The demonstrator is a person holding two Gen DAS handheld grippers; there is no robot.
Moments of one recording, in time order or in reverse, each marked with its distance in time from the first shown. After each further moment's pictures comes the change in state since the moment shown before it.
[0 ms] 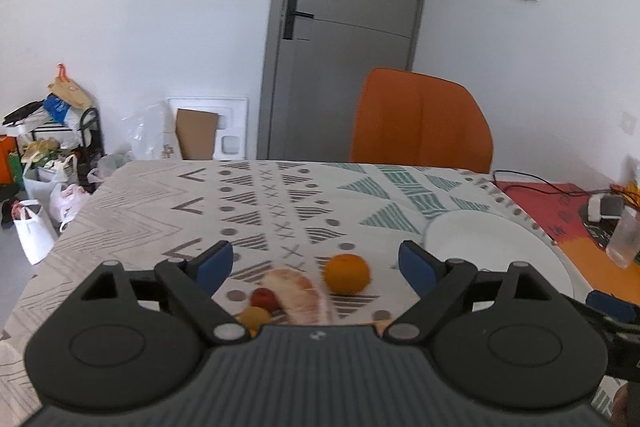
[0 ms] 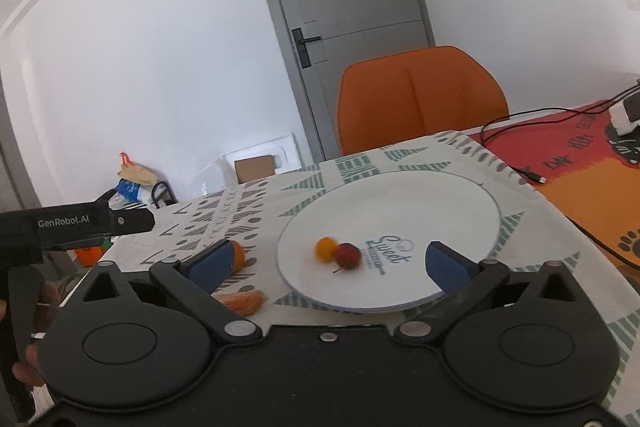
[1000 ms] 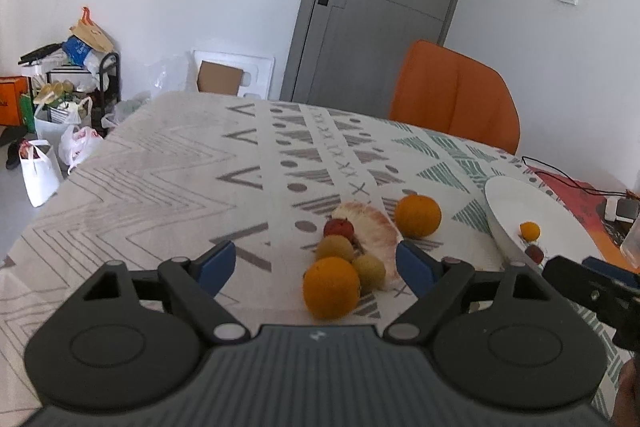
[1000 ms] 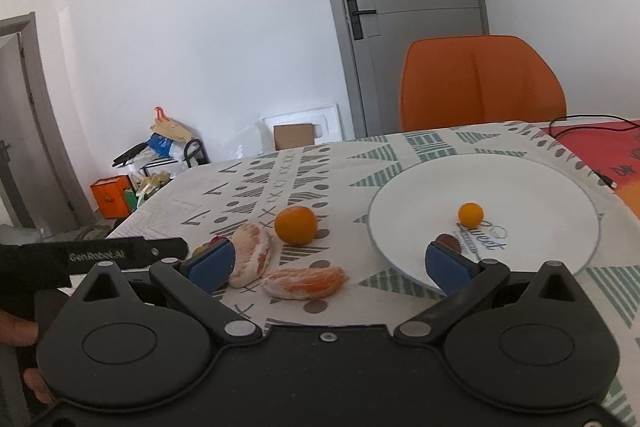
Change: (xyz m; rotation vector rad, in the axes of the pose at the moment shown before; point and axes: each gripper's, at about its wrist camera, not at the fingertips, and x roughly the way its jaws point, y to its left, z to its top) left arm 0.011 0.061 -0.042 -0.112 0.093 0.003; right arm 0.030 0.063 -0.013 -0.118 0.084 0.088
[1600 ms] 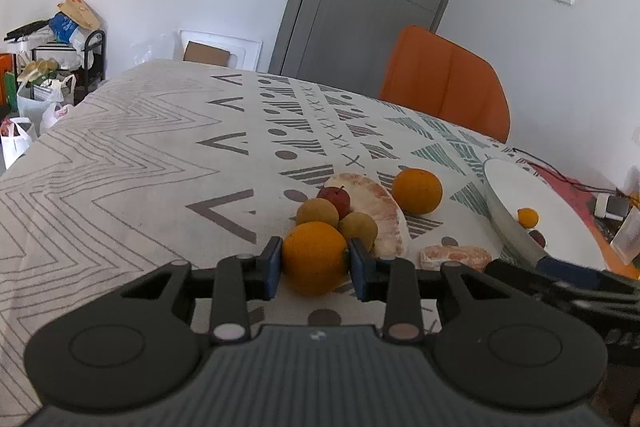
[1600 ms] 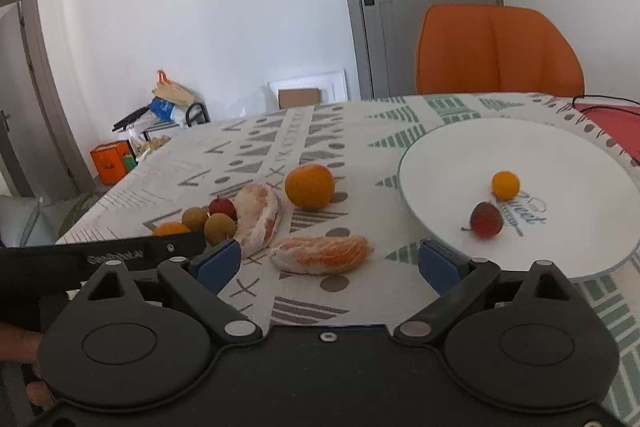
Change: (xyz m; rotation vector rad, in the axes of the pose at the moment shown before) left arm 0.021 0.010 -0.017 -0.042 0.028 -0.061; right arm 0.037 0.017 -0.012 -0.030 0.110 0.000
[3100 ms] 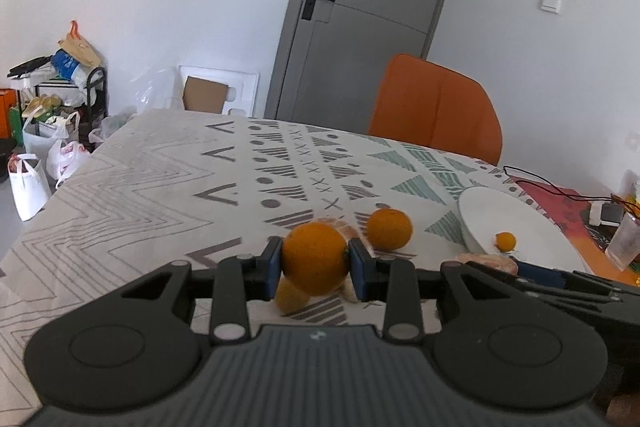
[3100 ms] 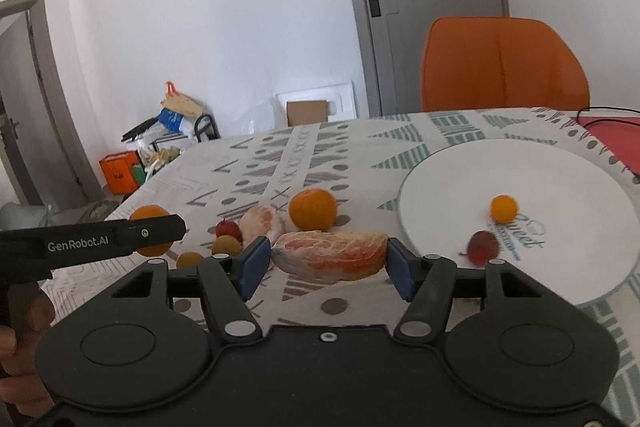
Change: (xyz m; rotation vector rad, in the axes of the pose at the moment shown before) left arm -0.032 -0.029 0.020 0.064 -0.075 0.017; right arm -0.015 -0.008 0.015 0.007 -0.047 0.028
